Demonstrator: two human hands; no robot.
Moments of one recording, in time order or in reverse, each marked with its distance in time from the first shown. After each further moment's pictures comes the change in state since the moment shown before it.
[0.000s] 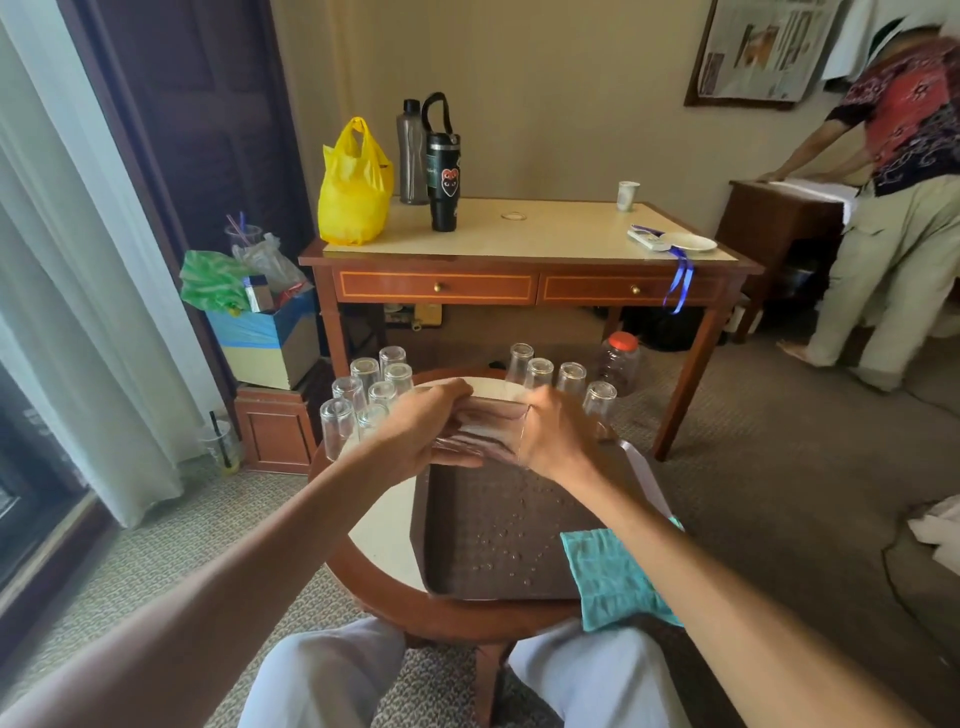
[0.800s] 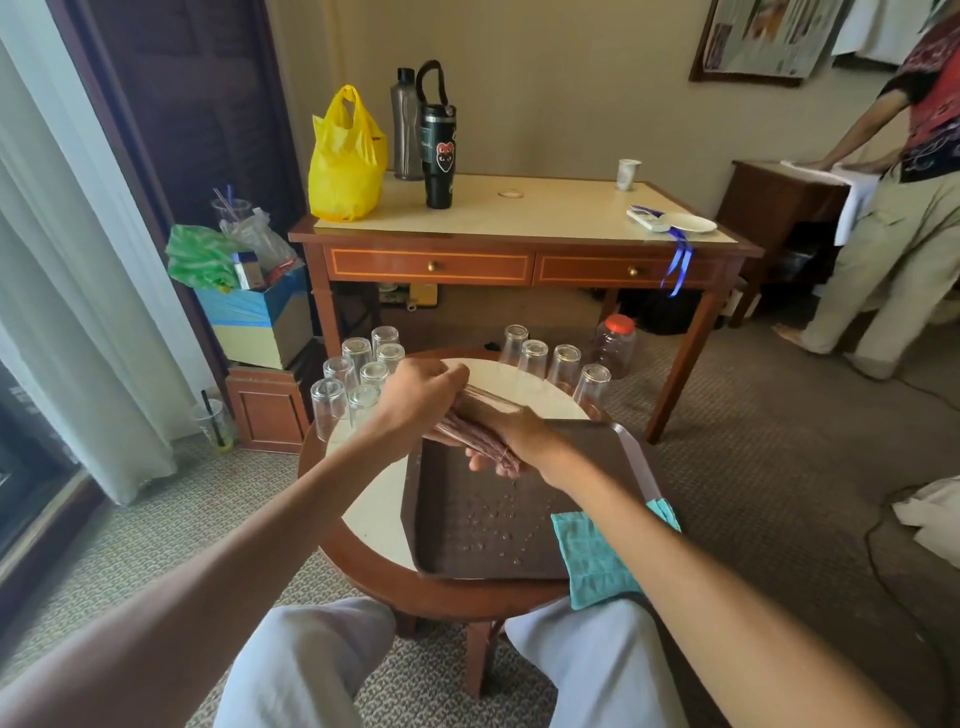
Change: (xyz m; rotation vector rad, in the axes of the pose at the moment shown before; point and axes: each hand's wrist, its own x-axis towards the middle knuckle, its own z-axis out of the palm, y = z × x) left_hand 0.024 -0.011 0.000 0.483 0.212 0.301; right_hand -0.010 -0.010 0.009 0.766 -0.527 0.296
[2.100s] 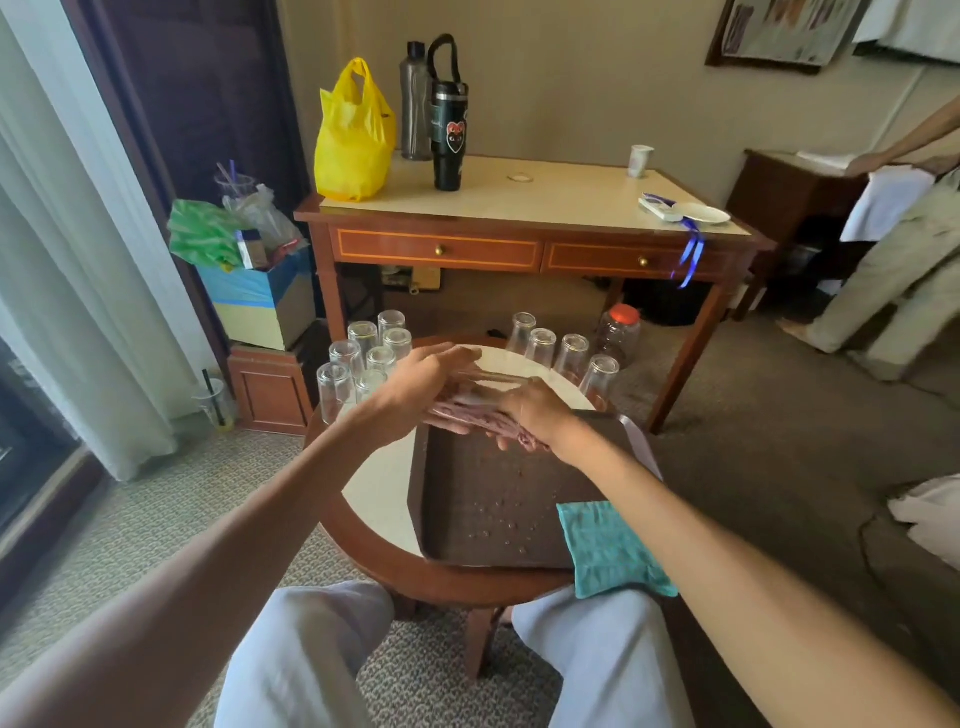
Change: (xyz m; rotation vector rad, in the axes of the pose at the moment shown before) left_hand 0.014 -0.014 -0.016 -0.338 -0.322 -0.083; right_hand 0.023 -0.001 -0.008 -0.052 0.038 -0.117
